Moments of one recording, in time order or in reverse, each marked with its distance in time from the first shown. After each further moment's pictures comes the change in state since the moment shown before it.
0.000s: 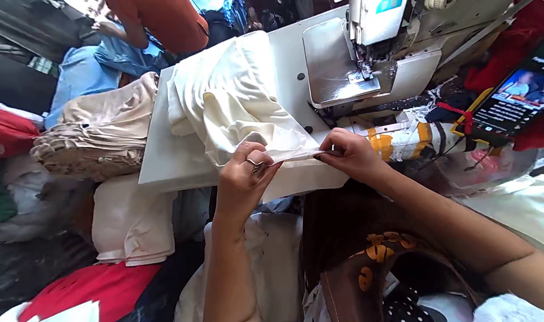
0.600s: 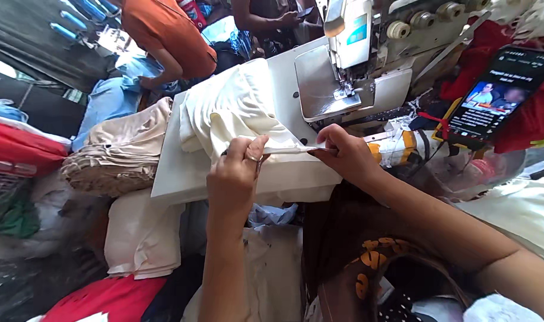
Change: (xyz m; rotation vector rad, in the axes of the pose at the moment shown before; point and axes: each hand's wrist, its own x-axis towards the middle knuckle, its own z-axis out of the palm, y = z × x) left_hand 0.033 0.033 -0.016 0.442 0.042 0.119; right_hand 0.007 -0.026 -0.020 -0.220 0.144 -0.016
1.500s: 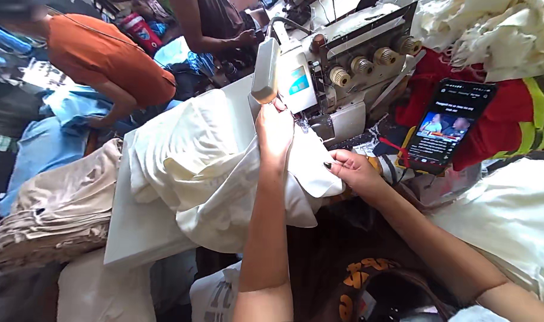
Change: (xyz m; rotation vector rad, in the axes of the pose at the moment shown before) left_hand 0.179 0.060 0.189 -0.536 -0.135 -0.544; right_hand -0.013 0.076 -0.052 0.718 0.031 0.641
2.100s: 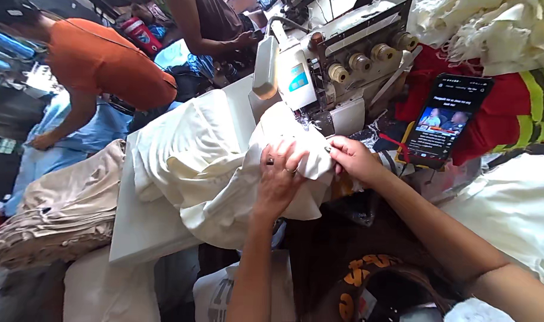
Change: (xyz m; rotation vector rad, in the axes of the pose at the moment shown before) left_hand -0.103 -0.069 -0.030 0.066 -0.119 0.704; right_hand 0.017 -0.009 -0.009 -0.436 0.021 -0.095
